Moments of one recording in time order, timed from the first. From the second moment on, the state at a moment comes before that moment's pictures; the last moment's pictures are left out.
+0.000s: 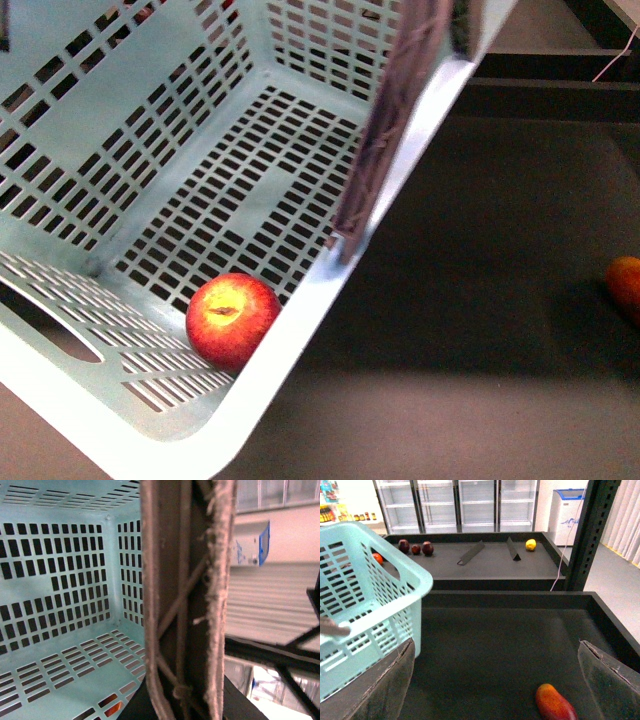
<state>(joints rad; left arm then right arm) -0.37 1.43 0.89 0.11 -0.13 -1.44 0.00 0.01 0.02 0.00 0.00 0.00</state>
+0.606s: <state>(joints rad) -0.18 1.58 0.81 0.22 -0.15 -1.51 0.00 0.01 0.02 0.00 0.00 0.00</state>
